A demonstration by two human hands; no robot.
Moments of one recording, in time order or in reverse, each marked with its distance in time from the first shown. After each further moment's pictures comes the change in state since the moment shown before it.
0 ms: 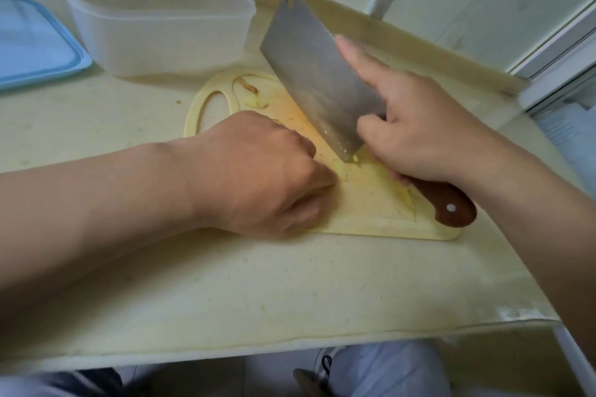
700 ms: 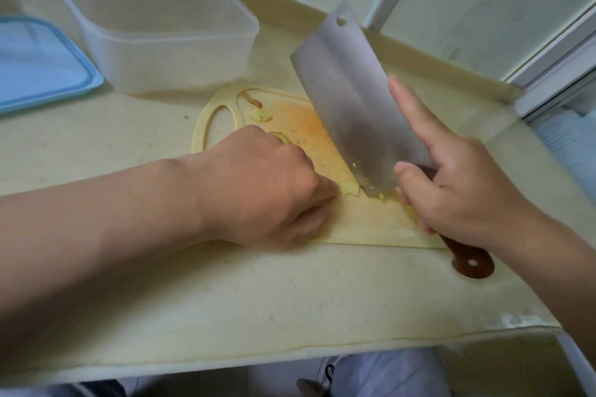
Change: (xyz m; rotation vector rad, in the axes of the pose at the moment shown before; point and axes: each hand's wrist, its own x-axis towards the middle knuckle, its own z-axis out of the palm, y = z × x) left_hand -0.003 0.000 0.005 0.101 0.036 0.014; right_hand -0.050 0.022 0.005 0.117 0.112 0.004
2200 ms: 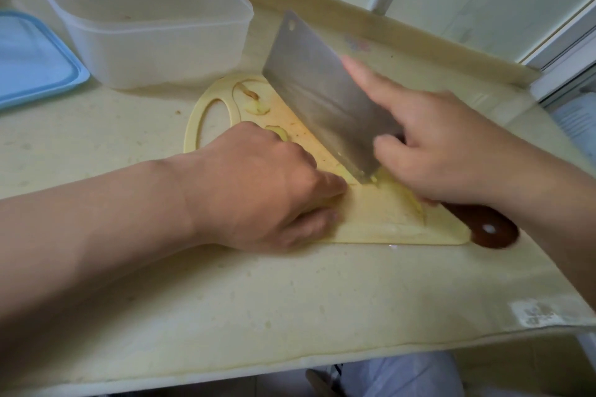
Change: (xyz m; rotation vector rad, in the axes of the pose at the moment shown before) left_hand 0.001 -0.002 0.000 -0.112 -0.025 -0.010; right_hand 0.038 -0.019 -0.007 -0.221 -0.195 -0.036
